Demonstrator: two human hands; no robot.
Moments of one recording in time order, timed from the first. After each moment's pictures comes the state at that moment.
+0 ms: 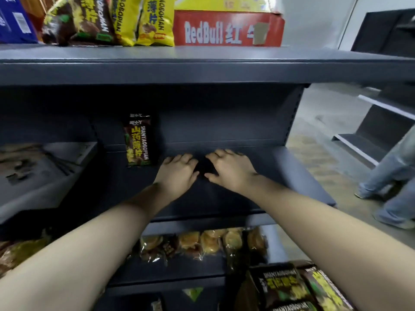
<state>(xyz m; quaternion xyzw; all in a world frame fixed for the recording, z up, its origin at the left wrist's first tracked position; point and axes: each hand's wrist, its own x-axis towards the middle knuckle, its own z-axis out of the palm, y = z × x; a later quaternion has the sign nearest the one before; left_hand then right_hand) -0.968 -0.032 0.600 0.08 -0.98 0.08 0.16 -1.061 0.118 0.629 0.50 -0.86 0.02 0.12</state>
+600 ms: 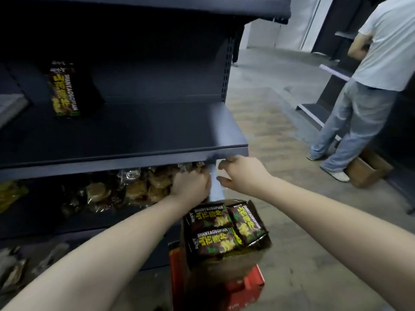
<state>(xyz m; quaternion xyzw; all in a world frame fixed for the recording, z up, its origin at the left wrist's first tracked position) -0.968 0.243 0.513 0.08 -0.99 -0.01 0.13 -1.054 0.383 0.564 0.47 -0.88 -0.06 0.07</state>
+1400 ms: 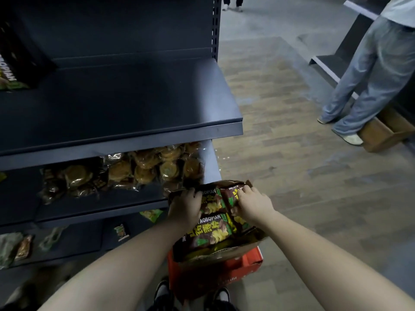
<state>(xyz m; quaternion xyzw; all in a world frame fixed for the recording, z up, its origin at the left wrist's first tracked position) -0.980 0.268 0.375 0.08 -0.99 -0.08 -0.11 -1.081 0.451 0.383 0.31 -0.93 -0.04 -0.17</state>
